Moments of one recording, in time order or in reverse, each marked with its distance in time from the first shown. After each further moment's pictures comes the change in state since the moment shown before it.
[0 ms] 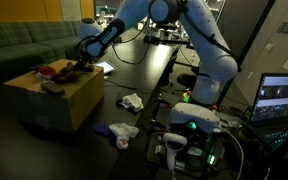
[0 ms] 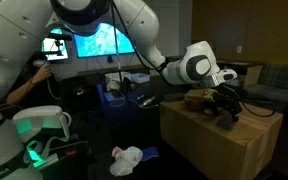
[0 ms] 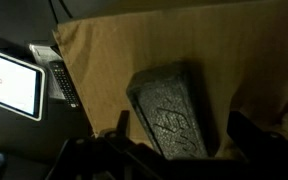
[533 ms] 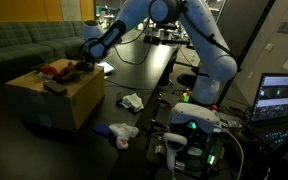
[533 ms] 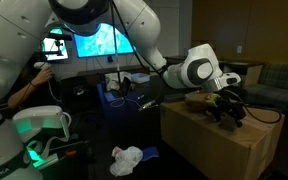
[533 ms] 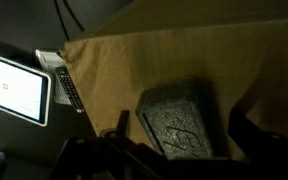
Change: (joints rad) arm -0.018 0.000 -0.012 -0.030 0.000 0.034 -0.011
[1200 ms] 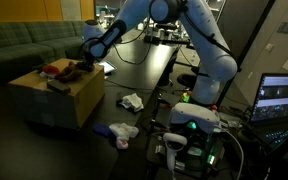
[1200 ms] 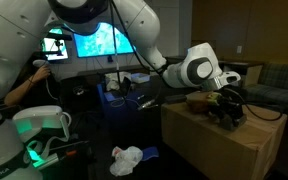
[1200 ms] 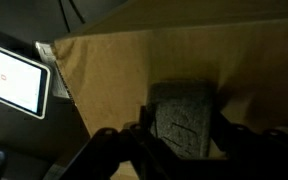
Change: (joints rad) arm 0.003 -0.008 -0.002 -0.007 -0.002 0.012 -0.041
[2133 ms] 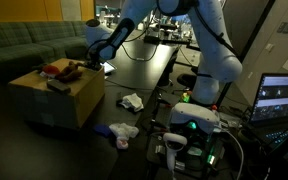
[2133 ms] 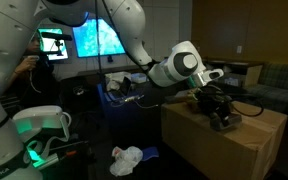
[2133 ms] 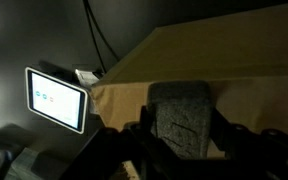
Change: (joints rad) arm 0.216 -0.135 -0.204 -0.225 -0.169 -0.006 0.308
